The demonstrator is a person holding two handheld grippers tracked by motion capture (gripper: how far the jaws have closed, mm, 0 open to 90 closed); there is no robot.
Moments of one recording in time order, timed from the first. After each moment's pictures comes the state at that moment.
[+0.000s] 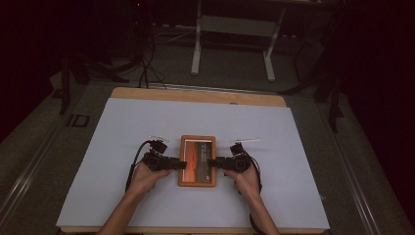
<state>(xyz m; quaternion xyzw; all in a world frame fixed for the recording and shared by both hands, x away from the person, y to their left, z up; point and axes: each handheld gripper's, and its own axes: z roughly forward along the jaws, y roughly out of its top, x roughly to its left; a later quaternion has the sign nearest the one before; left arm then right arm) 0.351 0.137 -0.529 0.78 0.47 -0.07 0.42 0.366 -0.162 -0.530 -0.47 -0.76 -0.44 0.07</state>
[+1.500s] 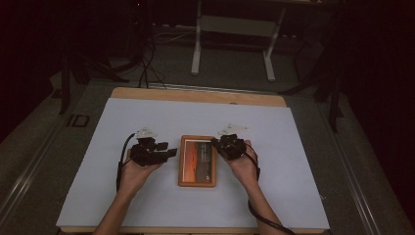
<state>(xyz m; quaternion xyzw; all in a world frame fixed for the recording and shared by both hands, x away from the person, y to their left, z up) 0.330 0.158 -0.483 0.76 0.44 0.09 0.47 0.376 -0.131 -0.483 -0.34 -0.83 -0.40 -0.18</state>
